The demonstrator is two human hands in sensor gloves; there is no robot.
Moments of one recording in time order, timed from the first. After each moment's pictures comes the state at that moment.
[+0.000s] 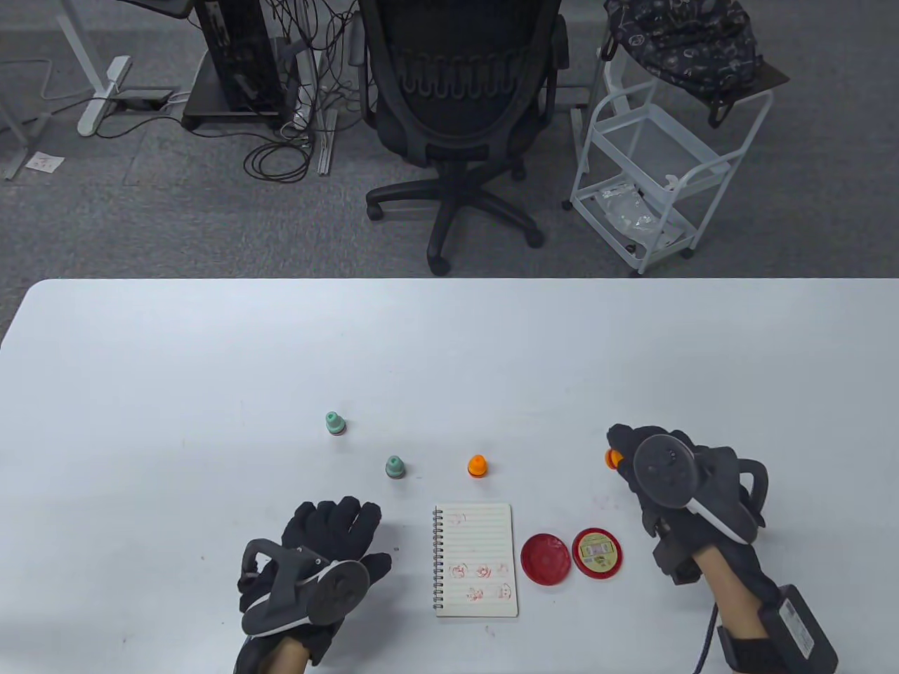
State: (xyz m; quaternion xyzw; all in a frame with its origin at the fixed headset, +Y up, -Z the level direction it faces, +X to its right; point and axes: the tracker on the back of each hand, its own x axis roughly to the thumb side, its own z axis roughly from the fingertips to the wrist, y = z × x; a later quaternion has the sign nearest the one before) left_hand -0.177 -0.711 -0.197 0.05 -0.25 0.01 0.97; right_hand 0.210 -0.636 -0.259 0.05 -0.07 0.99 0.07
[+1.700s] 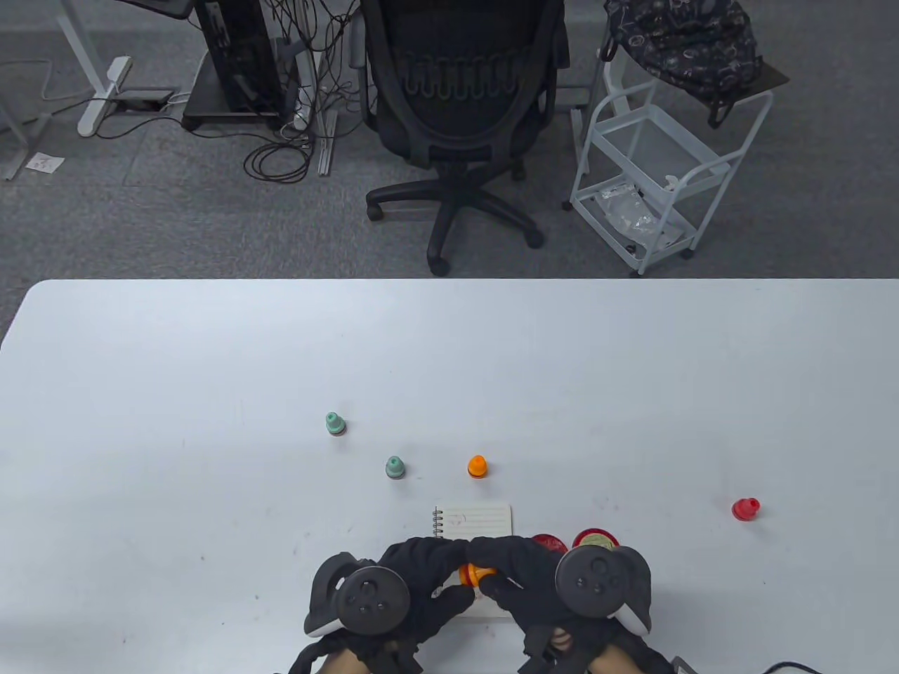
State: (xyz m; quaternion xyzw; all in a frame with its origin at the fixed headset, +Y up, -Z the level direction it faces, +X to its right) left_hand -0.112 -0.721 -0.186 0.03 -0.34 0.31 0.89; right_hand 0.106 -0.720 -0.191 0.22 0.00 0.89 0.41
